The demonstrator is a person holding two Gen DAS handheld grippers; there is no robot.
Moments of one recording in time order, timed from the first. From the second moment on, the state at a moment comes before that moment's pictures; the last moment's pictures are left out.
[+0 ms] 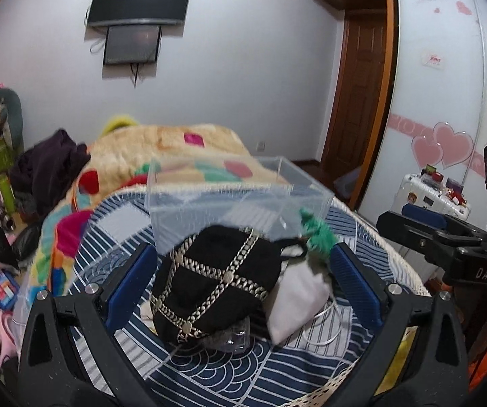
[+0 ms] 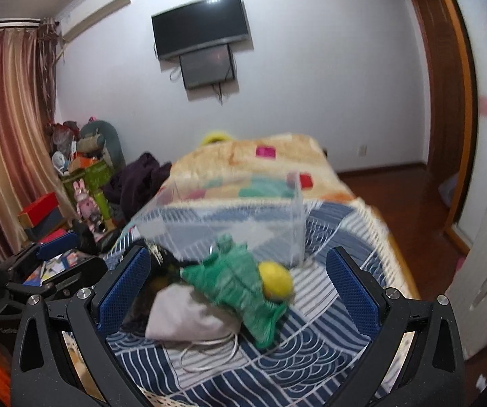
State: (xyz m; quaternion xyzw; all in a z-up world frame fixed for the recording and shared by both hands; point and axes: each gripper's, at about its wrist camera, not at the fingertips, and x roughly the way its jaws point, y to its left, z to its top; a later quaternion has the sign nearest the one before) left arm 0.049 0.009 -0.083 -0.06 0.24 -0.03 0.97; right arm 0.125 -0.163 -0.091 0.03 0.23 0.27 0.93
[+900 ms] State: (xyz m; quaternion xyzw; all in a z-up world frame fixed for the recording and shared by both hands) left arm 0.060 0.032 -0.107 -0.11 0.28 -0.05 0.95; right arm 0.146 -0.149 -0.129 0.04 0.31 0.29 0.90
